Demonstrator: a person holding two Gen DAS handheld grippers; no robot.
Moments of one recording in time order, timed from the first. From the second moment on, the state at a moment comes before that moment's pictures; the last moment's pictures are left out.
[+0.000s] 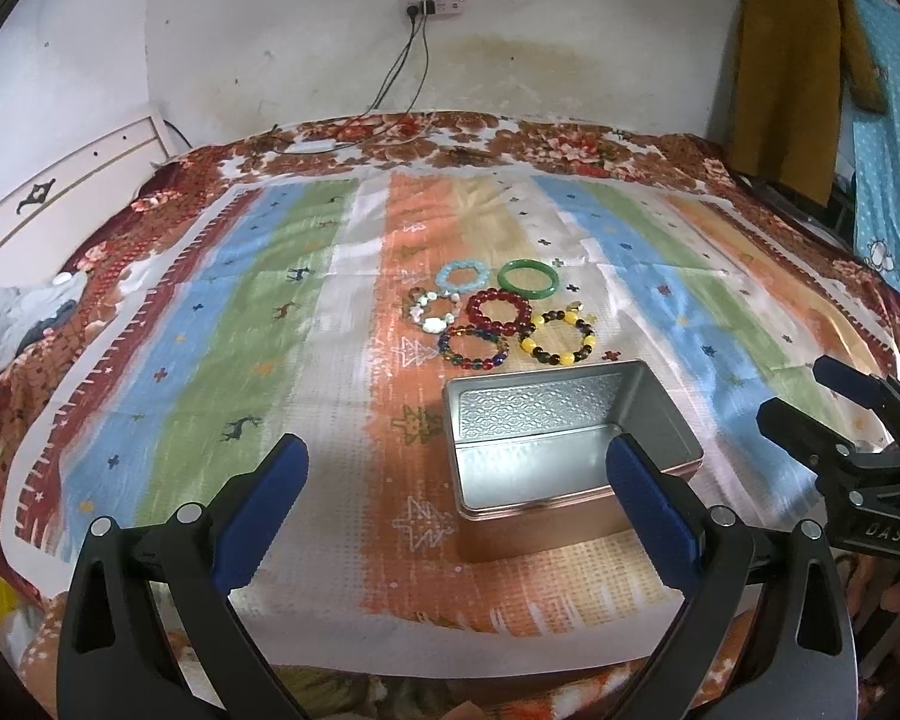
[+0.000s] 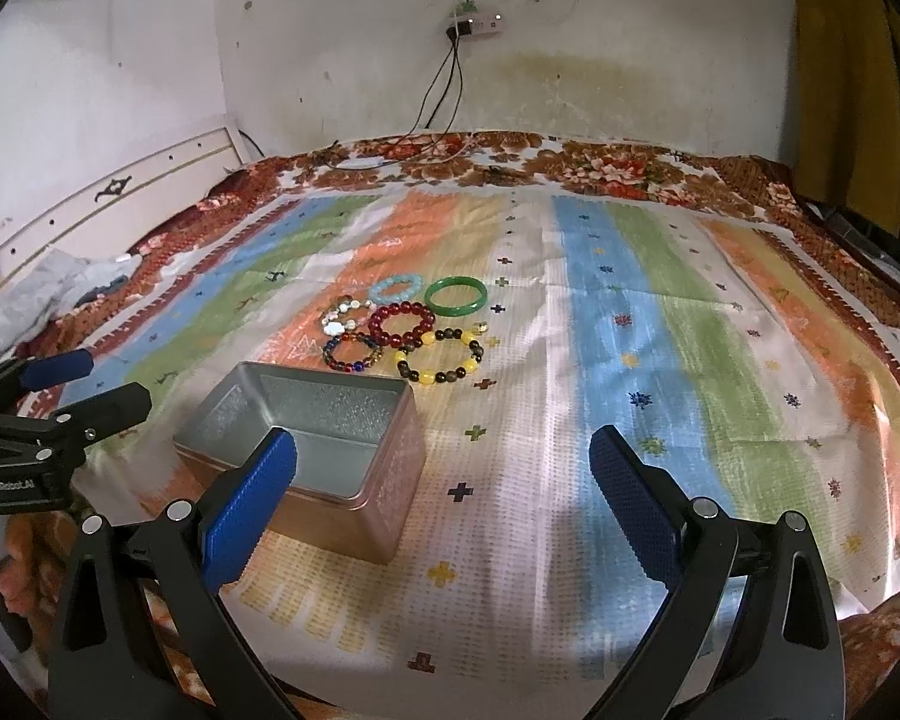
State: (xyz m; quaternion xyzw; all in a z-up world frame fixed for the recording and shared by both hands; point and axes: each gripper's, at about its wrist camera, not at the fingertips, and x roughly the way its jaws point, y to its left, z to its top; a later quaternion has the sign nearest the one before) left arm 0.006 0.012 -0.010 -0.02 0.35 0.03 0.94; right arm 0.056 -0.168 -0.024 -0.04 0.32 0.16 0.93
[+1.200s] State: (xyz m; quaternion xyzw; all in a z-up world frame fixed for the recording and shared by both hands) left arm 0.031 0.022 -0.012 -0.05 0.39 0.00 0.92; right arm 0.088 -0.164 -0.030 -0.04 0.37 0.16 0.91
